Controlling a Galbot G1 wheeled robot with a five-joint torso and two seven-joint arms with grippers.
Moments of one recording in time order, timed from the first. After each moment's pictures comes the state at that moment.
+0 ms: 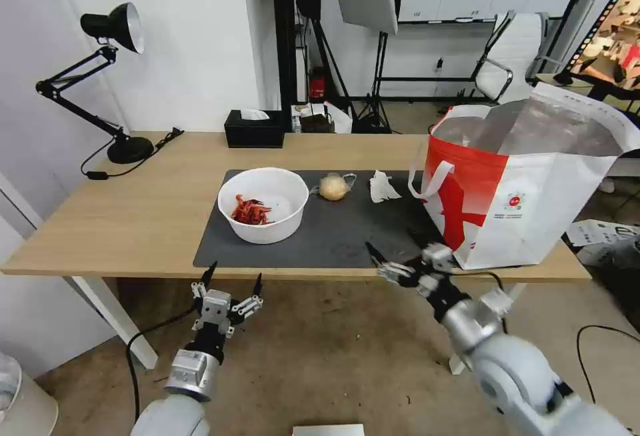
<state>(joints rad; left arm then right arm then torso) 1.58 -1.16 -0.37 -2.07 -0.06 -0.06 -0.19 -1.17 0.86 0.15 2.03 0.67 -0.02 0.05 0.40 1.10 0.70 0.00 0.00</state>
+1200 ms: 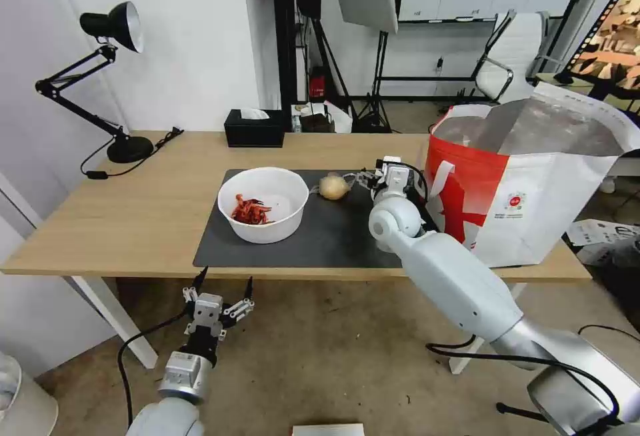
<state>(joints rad) 1.59 -1.17 -0.40 -2.04 -0.06 -0.06 -0.20 -0.37 1.22 -0.23 1.33 0.91 -0.34 0.80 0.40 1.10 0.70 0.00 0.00</state>
